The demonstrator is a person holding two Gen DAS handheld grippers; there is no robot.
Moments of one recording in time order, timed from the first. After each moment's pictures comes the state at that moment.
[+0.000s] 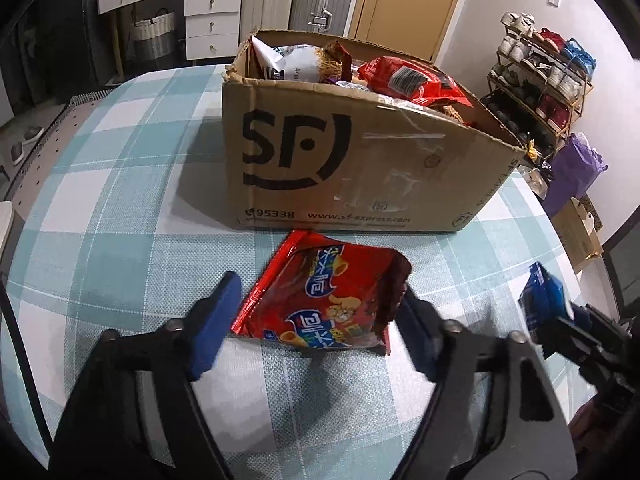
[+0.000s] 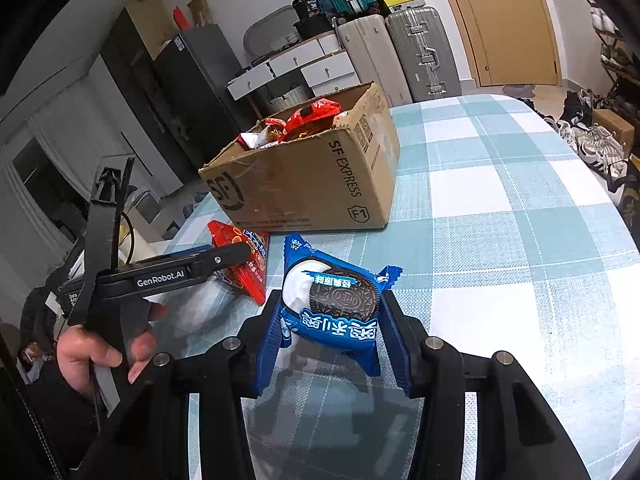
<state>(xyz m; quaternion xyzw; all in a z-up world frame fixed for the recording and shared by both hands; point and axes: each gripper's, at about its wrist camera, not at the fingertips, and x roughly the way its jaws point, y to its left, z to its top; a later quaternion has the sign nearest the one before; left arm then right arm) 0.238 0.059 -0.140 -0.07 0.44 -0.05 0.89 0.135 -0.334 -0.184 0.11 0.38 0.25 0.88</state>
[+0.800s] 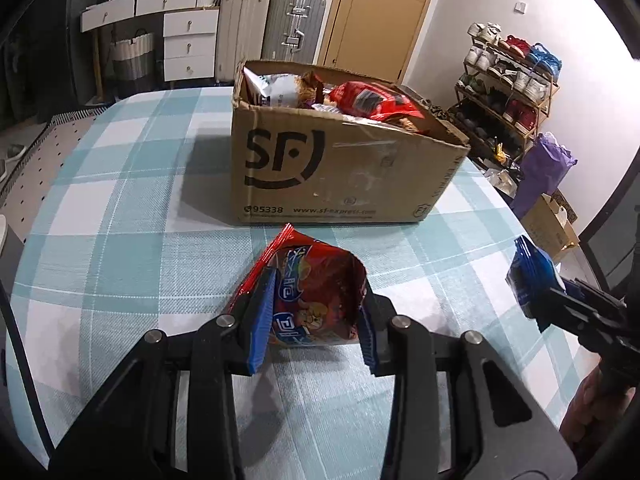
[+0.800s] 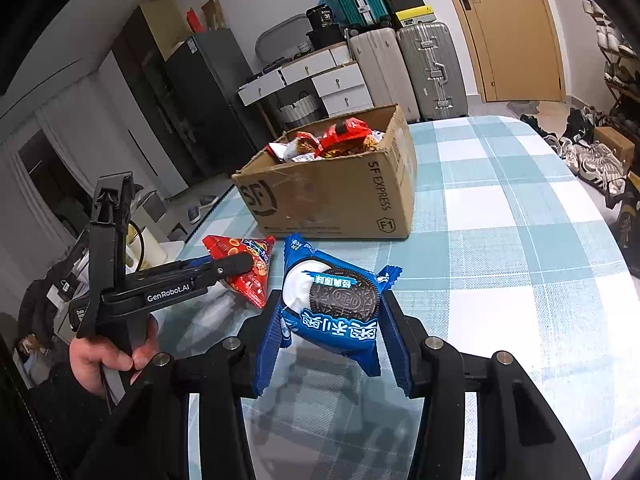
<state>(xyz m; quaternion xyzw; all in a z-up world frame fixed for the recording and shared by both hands) 0.191 0.072 -0.115 -0.07 0.40 -0.10 0.91 0.105 -0.319 -0.154 0.09 0.36 0.26 0.89</state>
